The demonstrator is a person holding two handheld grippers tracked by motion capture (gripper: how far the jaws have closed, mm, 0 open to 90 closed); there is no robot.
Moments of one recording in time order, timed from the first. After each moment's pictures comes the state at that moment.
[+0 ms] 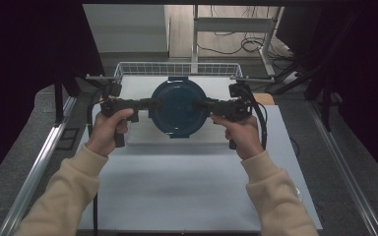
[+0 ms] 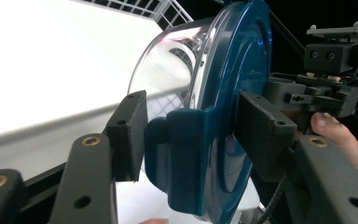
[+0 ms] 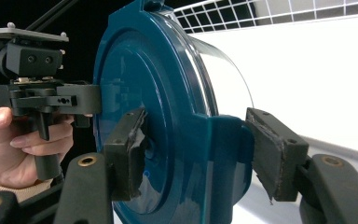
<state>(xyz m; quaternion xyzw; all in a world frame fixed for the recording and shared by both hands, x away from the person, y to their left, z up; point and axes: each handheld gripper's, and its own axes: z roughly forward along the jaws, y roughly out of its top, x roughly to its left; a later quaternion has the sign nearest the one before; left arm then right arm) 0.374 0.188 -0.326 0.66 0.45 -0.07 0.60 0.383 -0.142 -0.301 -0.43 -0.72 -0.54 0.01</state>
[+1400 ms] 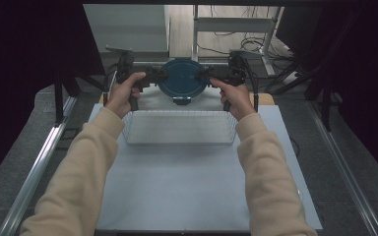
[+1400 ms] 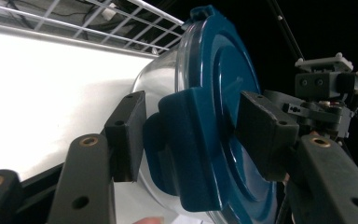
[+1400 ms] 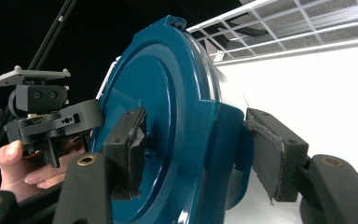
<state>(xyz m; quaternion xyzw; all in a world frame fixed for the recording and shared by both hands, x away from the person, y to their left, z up) 0.489 0.186 -0.333 0.60 0.55 -0.14 0.57 0.510 -0.143 -0.311 -0.55 -0.65 -0.51 0.11</state>
